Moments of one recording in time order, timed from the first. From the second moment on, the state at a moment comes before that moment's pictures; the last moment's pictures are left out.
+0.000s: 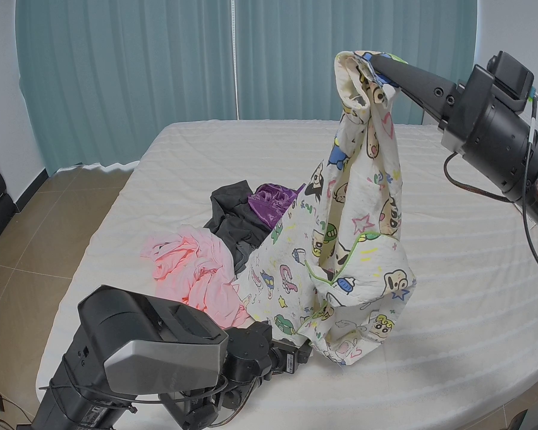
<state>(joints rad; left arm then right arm) -0.81 2.53 -0.65 -1.55 0.27 -0.28 0.73 1.46 -0.92 -0.87 0.12 0.44</state>
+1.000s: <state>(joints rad) -0.78 2.39 -0.49 -1.55 0.35 -0.29 0.54 1.44 -0.80 -0.88 0.13 0.49</state>
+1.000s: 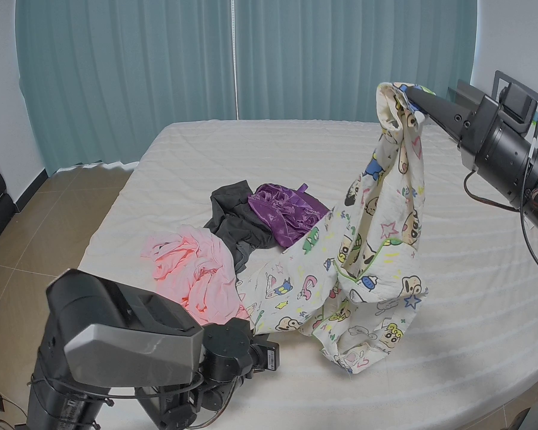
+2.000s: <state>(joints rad) -0.44 1.58 -0.91 -1.14 0.38 -0.13 0.26 1.47 -1.07 -0.87 0.05 0.42</state>
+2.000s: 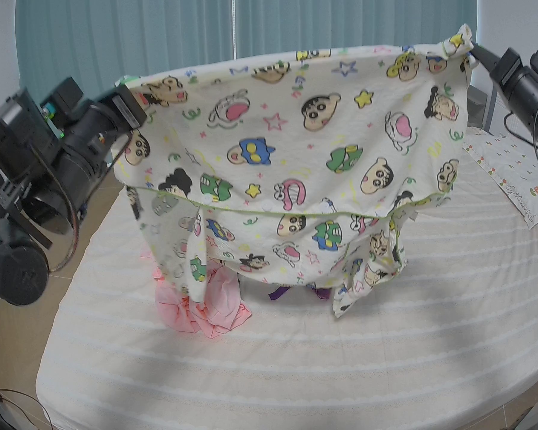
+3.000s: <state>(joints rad) -0.52 1.74 -0.48 -1.12 0.35 -0.43 0.33 1.62 -0.58 -1.05 0.04 0.48</state>
